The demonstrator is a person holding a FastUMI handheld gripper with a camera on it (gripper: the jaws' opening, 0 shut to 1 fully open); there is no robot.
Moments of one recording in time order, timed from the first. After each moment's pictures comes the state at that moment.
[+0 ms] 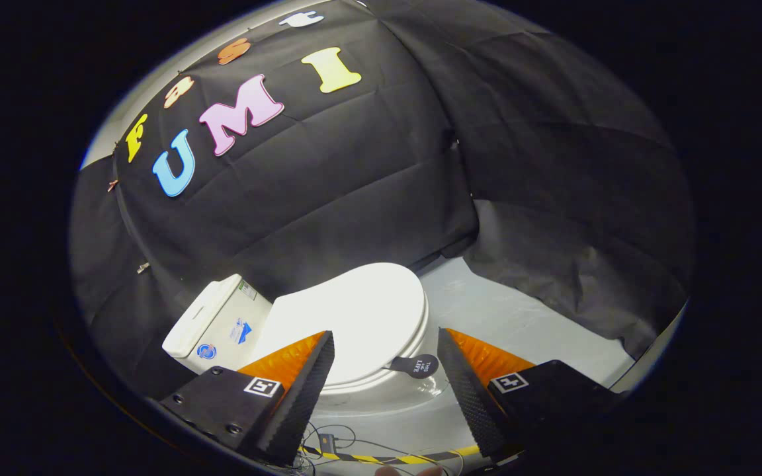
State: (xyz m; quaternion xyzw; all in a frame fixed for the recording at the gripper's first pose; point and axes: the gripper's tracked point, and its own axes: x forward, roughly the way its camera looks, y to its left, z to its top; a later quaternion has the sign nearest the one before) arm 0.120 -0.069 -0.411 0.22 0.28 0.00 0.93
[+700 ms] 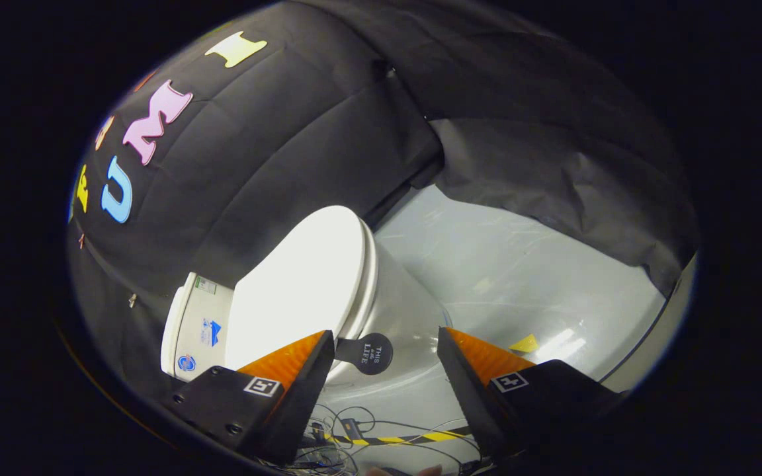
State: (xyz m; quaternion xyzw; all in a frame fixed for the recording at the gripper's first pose) arm 0.150 -0.089 -0.541 0.33 0.41 -0.04 0.85
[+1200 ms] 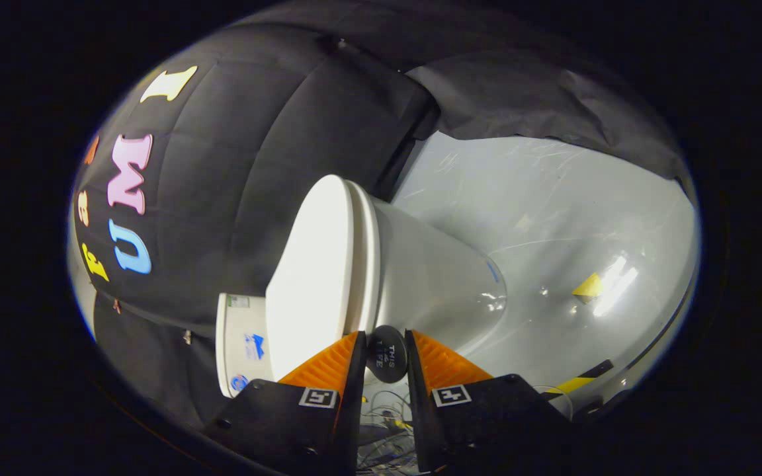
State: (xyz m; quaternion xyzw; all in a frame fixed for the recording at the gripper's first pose) arm 0.162 -0.063 -0.565 0.50 0.42 -0.01 0.76
